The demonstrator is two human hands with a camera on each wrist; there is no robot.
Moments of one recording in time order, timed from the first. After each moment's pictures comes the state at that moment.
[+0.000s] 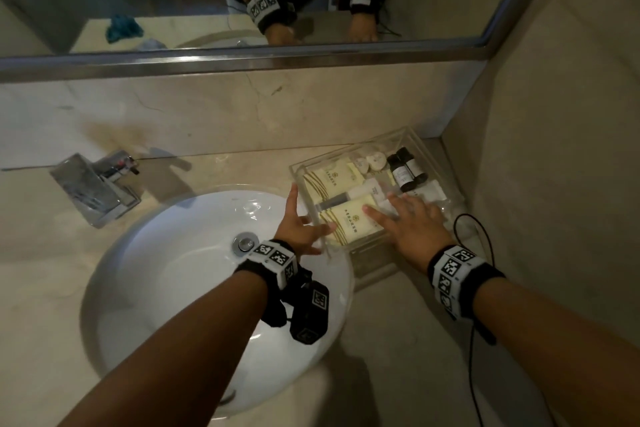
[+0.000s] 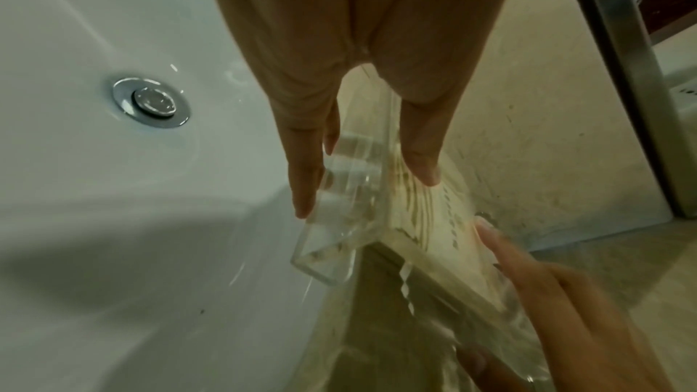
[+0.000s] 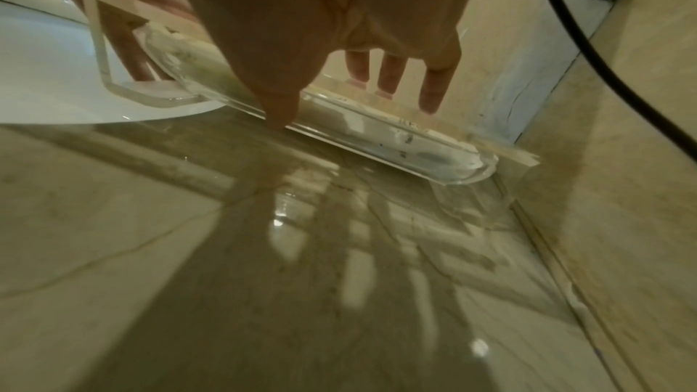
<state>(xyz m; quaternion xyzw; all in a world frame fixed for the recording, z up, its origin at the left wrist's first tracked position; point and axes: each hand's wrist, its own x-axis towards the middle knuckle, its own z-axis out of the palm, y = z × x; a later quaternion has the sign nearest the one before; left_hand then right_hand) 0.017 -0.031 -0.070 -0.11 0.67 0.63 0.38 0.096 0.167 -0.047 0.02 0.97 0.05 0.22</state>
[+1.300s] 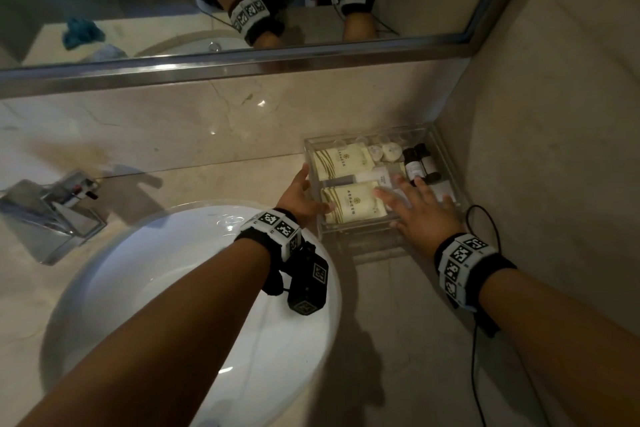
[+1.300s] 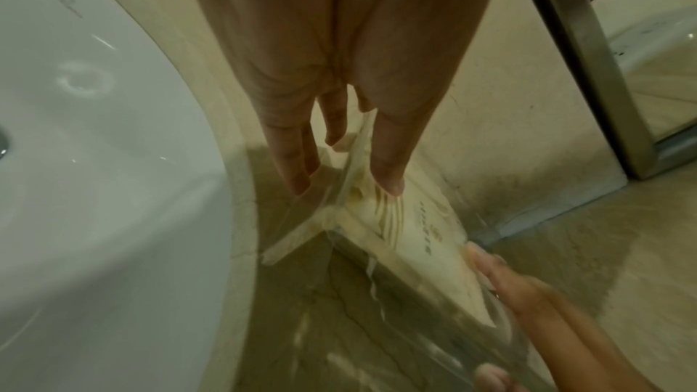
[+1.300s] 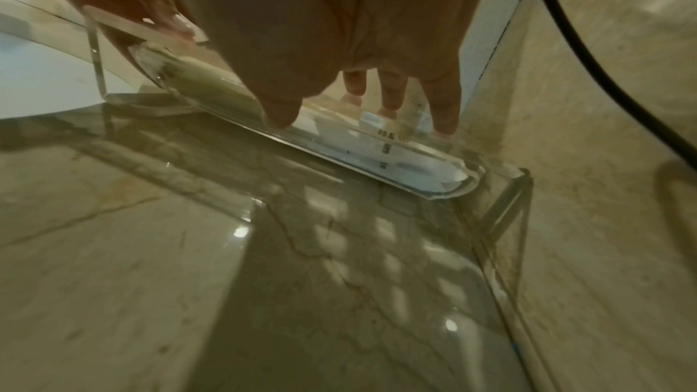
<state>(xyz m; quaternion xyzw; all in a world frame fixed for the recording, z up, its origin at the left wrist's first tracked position) -0.039 0.022 -0.058 -0.02 0.72 0.58 0.37 0.074 0.219 -0.063 0.09 0.98 -0.02 0.19</state>
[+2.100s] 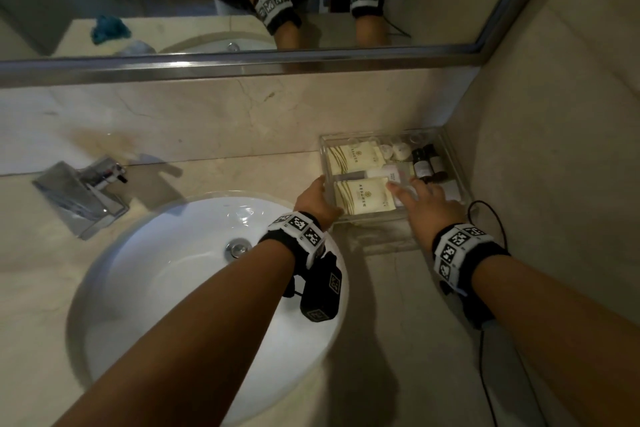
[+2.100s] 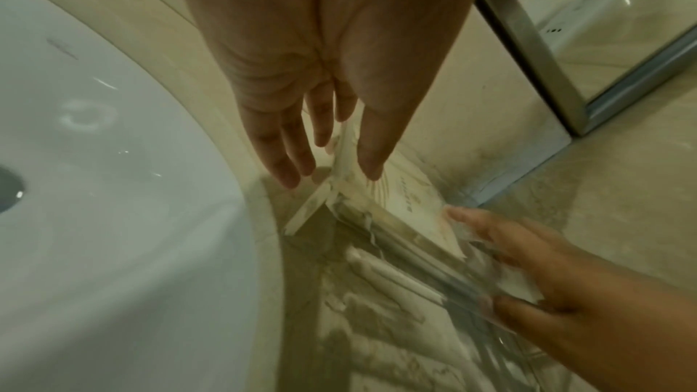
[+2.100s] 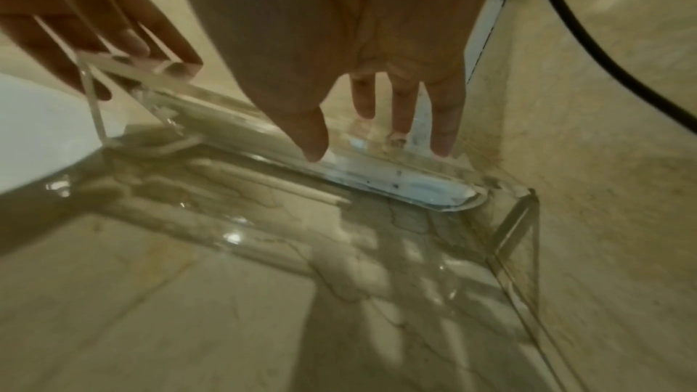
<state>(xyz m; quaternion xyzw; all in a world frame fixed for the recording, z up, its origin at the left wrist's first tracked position) -0.020 0.018 -0.057 0.07 0.87 0.39 0.30 0.072 0.205 -0.045 0.13 0.97 0.00 0.22</state>
